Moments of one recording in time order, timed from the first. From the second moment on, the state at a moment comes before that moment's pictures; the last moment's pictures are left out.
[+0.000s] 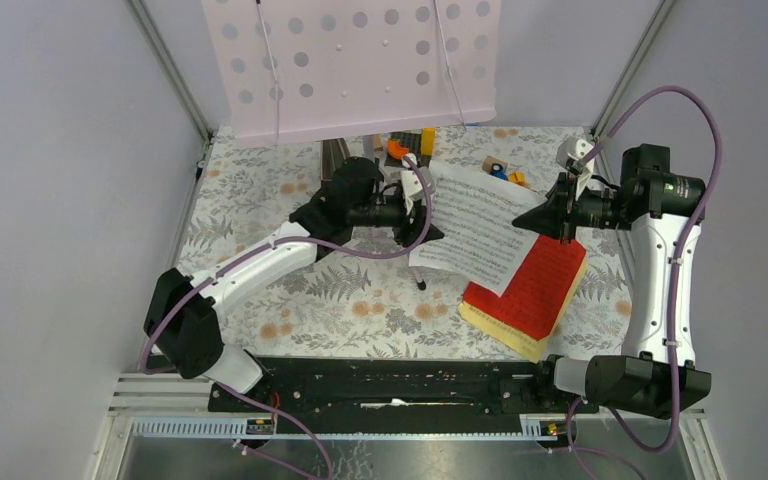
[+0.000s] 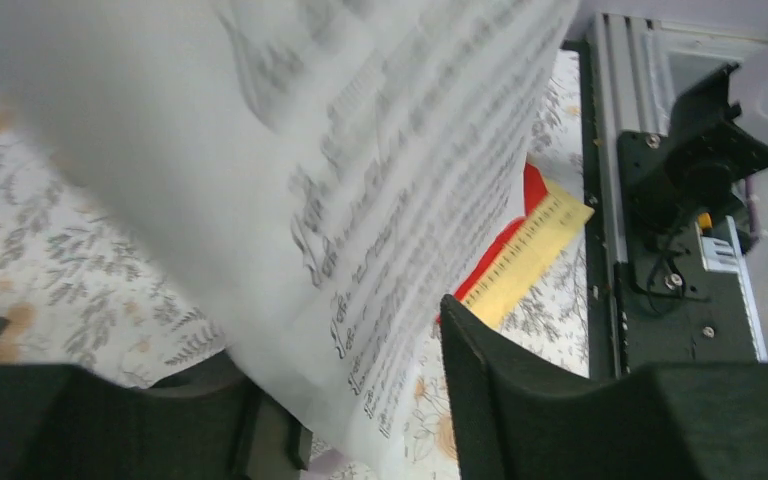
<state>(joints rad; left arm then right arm) -0.73 1.50 1.25 -0.04 0.66 0.17 -0.21 1.27 1.56 -1.56 -1.28 -1.12</state>
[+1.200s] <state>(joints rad) -0.72 1.29 1.68 -0.54 0.61 -0.21 -0.17 1.23 1.72 -0.87 -1.00 -0.21</state>
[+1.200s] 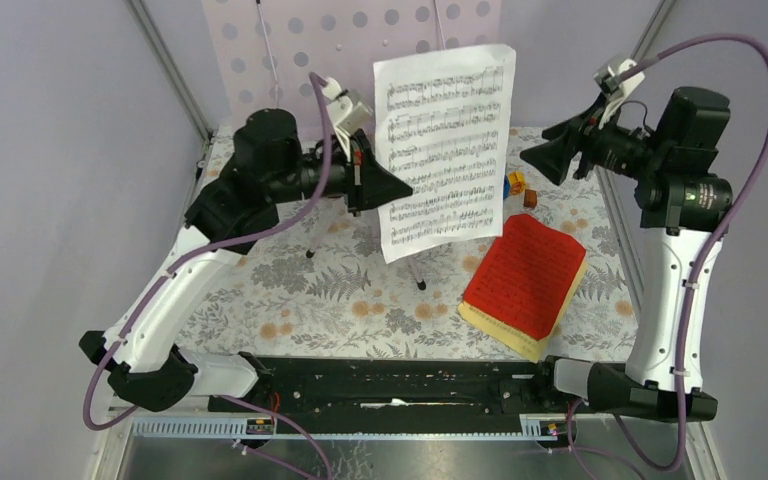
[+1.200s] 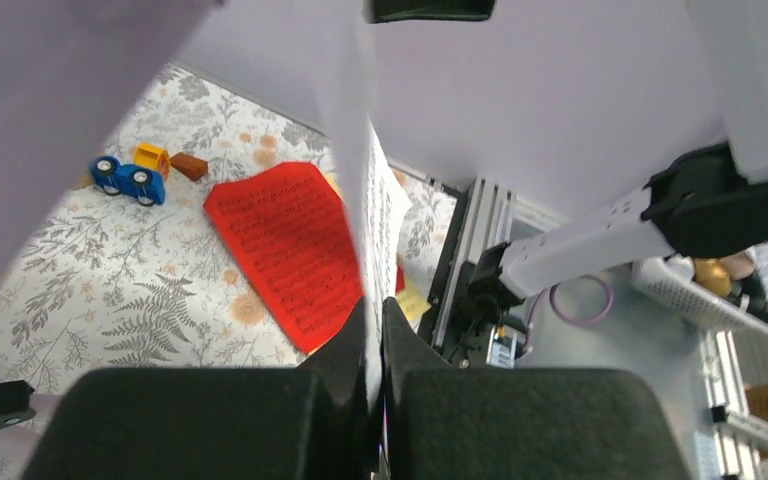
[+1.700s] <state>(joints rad) -0.61 1.37 2.10 -0.67 0.49 -0.31 0.12 1.56 2.26 -0.88 -0.87 -0.02</state>
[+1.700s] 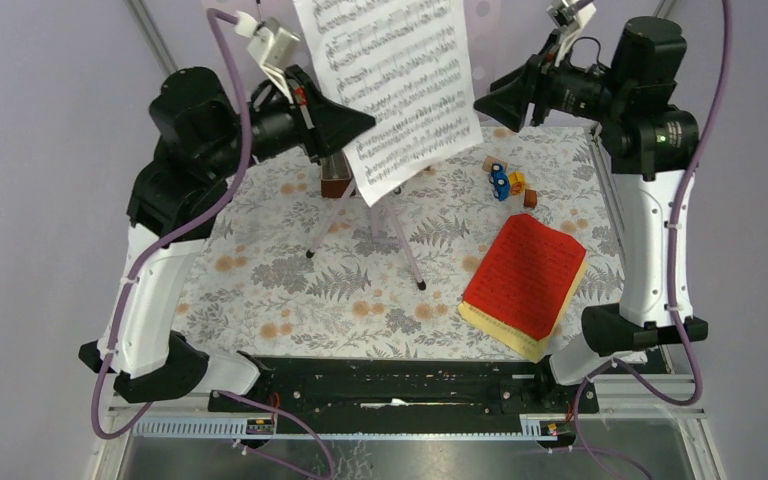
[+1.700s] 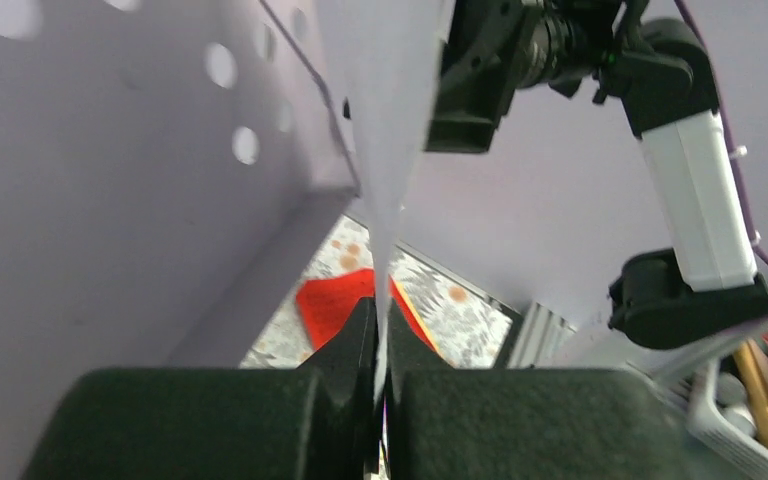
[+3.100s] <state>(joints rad) -0.35 1.45 2.23 -0.69 0.37 -0.26 0.26 1.80 2.41 -0.40 -0.98 0.46</state>
